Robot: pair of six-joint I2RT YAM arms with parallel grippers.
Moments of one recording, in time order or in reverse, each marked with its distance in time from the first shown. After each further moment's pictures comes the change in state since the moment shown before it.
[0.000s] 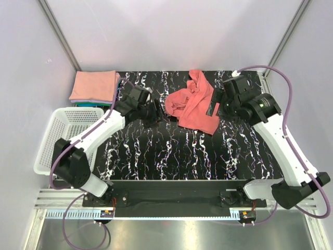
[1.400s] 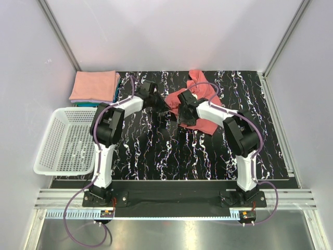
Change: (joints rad) left arm 0.158 0.673 0.346 0.378 0.094 -0.135; right arm 0.061 0.744 -0.182 0.721 -0.108 -0.087
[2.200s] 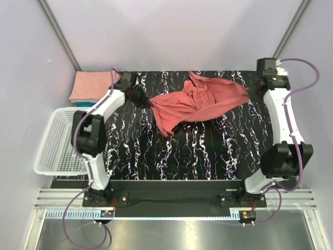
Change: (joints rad) left arm 0.121 -0.238 -0.021 -0.335 -0.023 0.138; right arm -0.570 -0.420 0.208 -0.459 0.173 0.067
